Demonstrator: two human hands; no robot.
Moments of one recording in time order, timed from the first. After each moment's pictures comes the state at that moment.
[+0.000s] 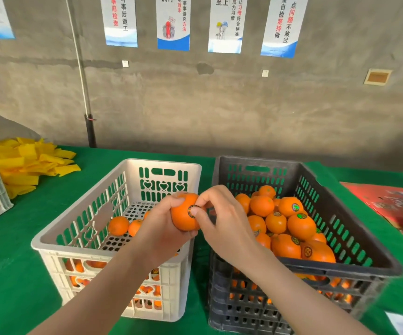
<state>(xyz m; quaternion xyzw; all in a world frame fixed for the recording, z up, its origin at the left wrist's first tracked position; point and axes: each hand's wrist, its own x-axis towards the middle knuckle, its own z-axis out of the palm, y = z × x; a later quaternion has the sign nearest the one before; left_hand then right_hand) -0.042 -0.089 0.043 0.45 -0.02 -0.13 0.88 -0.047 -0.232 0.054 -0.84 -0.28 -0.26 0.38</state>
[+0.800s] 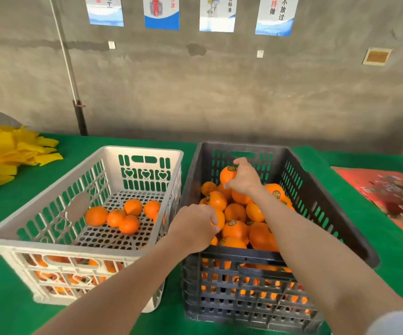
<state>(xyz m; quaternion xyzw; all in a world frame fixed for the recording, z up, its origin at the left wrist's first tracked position) 0.000 -0.197 0.012 0.97 -0.13 0.02 0.21 0.135 -0.352 0.018 -0.95 -0.02 -0.08 0.31</state>
